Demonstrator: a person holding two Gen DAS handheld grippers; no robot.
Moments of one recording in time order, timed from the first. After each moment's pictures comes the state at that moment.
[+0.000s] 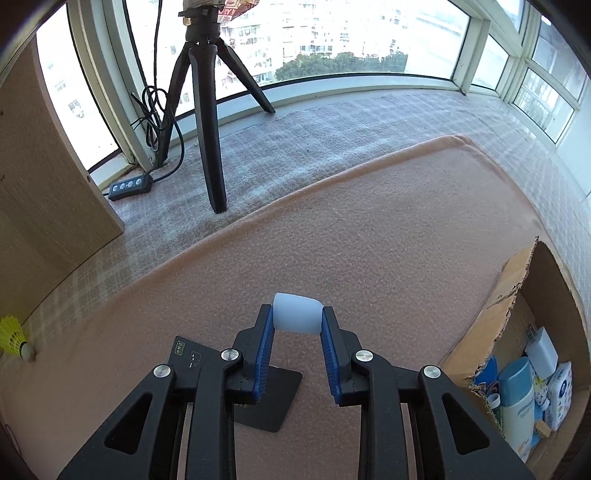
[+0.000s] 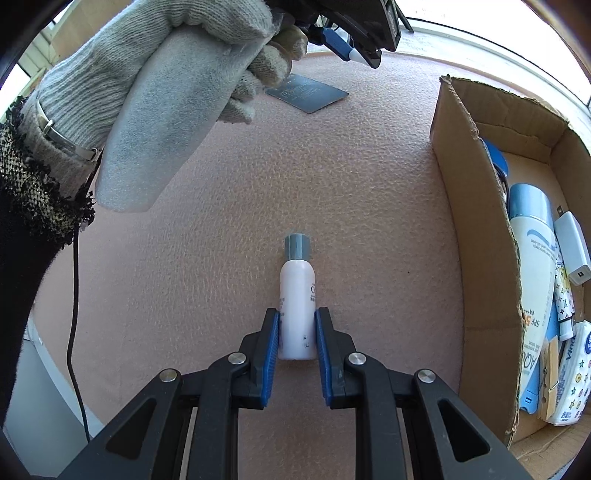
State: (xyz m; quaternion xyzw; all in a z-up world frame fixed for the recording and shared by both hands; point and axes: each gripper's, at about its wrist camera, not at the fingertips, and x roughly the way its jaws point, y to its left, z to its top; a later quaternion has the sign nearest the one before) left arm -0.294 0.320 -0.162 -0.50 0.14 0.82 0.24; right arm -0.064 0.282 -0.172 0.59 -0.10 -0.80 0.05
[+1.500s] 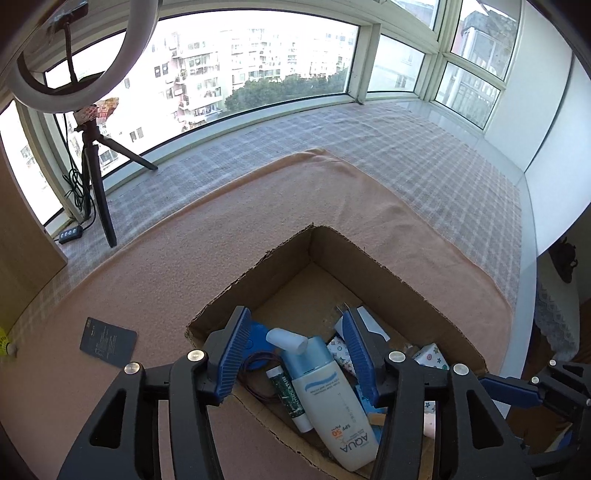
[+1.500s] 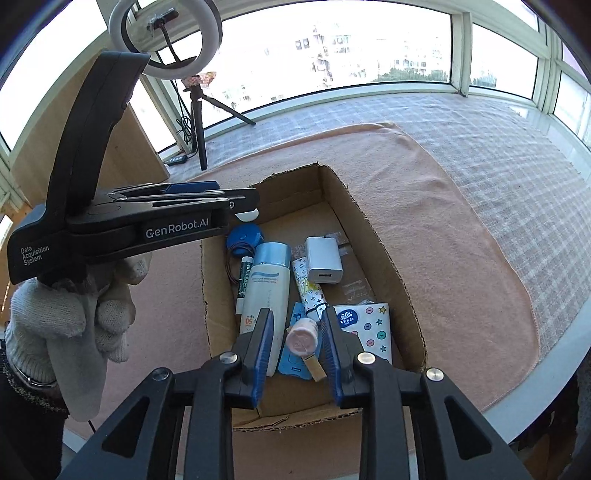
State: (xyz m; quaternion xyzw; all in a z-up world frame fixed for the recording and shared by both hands) left arm -0.129 0.427 -0.082 -0.45 0.14 0.81 0.34; right arm 0.056 0.474 -0.074 0.46 -0.18 -0.86 -0.12
